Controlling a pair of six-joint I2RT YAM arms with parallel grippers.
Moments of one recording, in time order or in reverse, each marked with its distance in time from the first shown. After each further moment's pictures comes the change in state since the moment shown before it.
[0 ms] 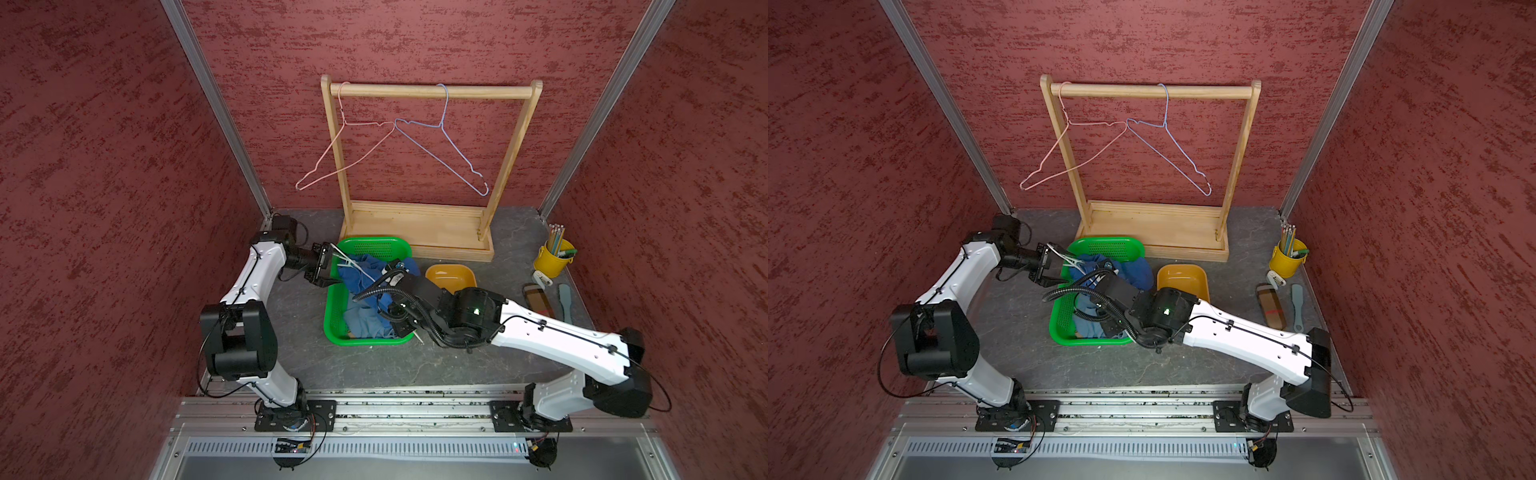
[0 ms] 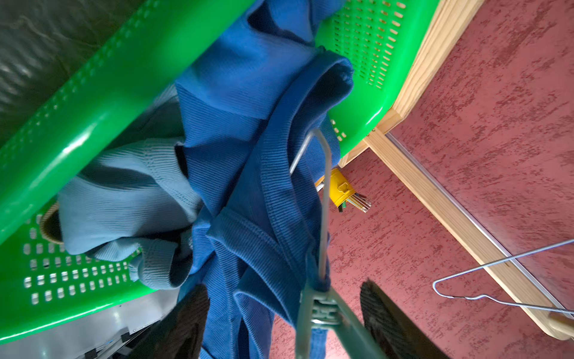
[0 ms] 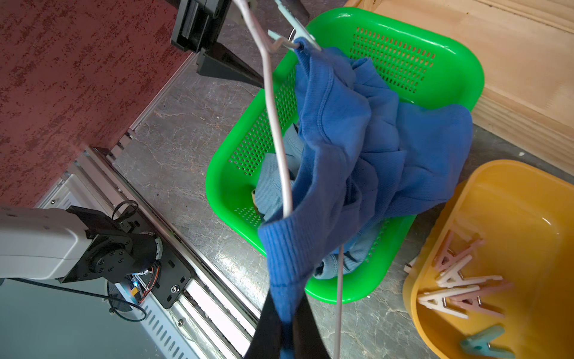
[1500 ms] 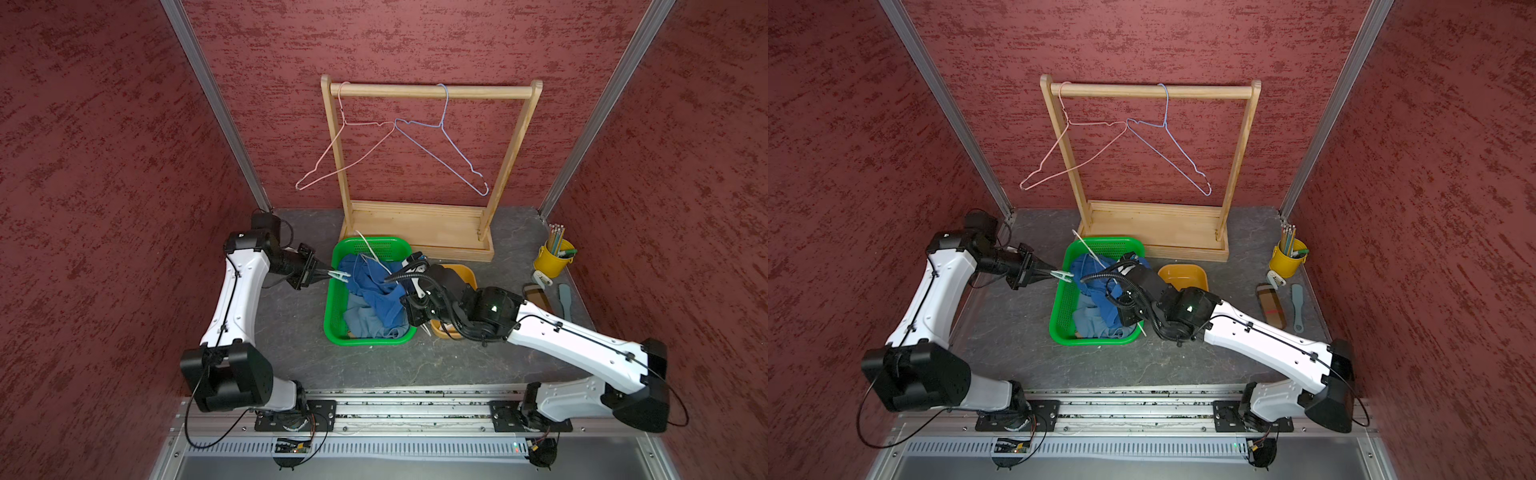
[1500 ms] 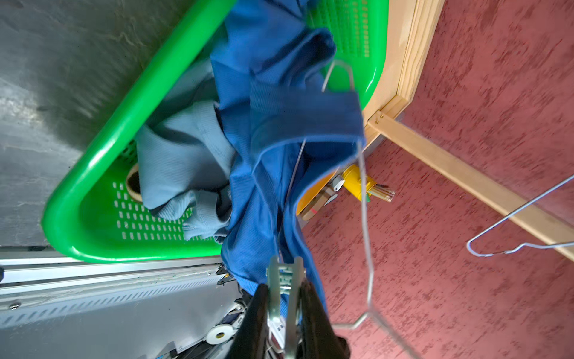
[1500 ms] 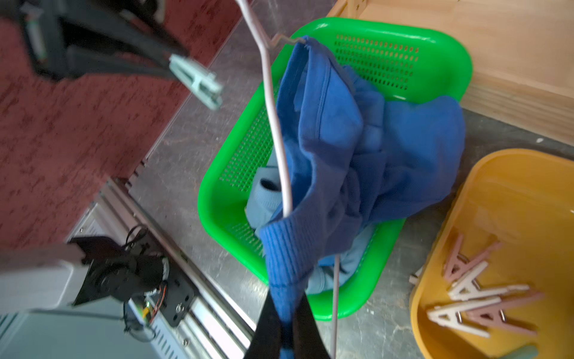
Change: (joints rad) left arm -0.023 -0.254 0.068 -0.280 -0.161 0.162; right arm -0.225 -0.117 -0.228 0.229 -0.190 0.008
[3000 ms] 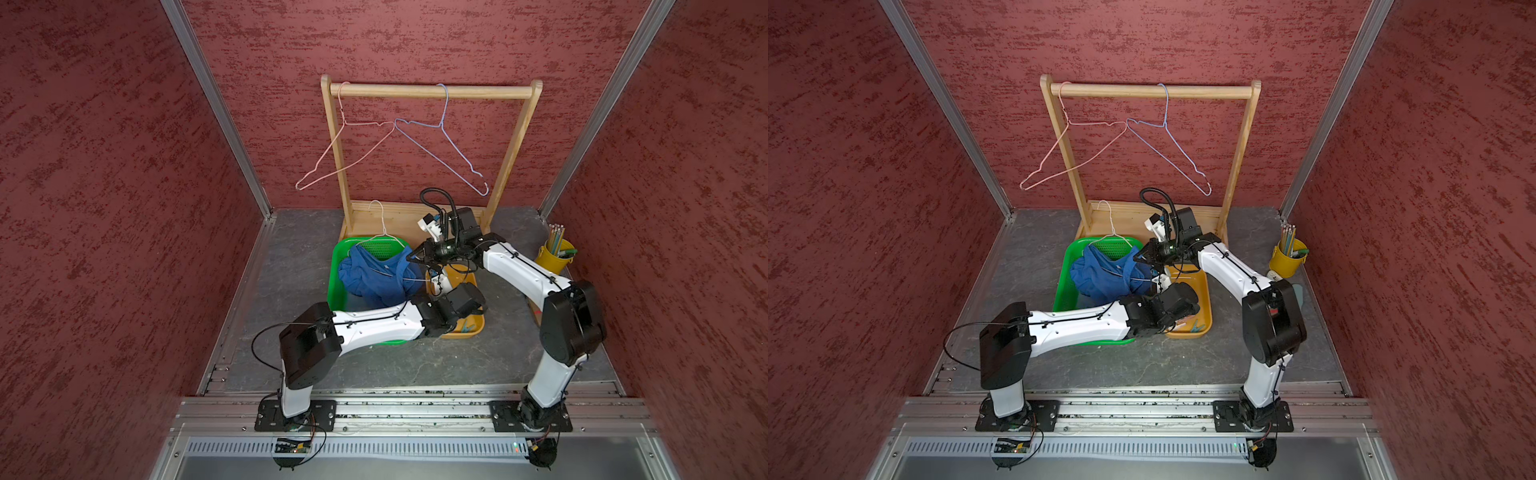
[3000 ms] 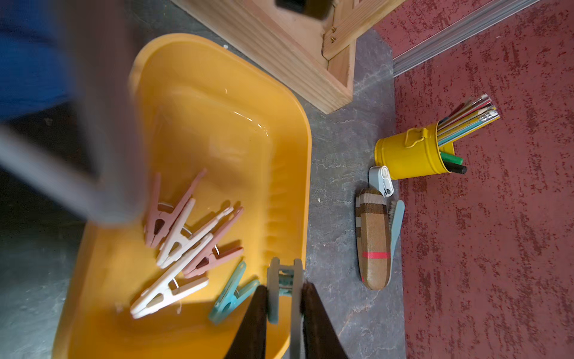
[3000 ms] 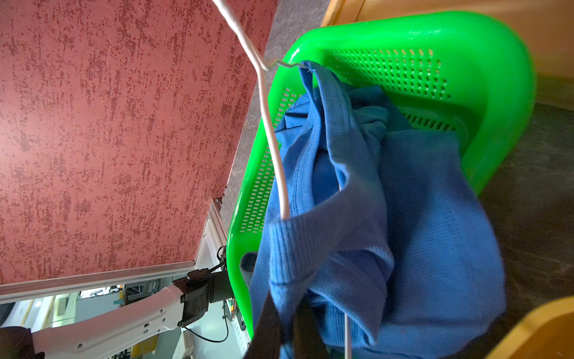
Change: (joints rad) left arm -1.237 0.522 0.025 0.976 -1.169 -0.401; right arm -0.560 0.430 0.142 0.223 -0.921 -0.053
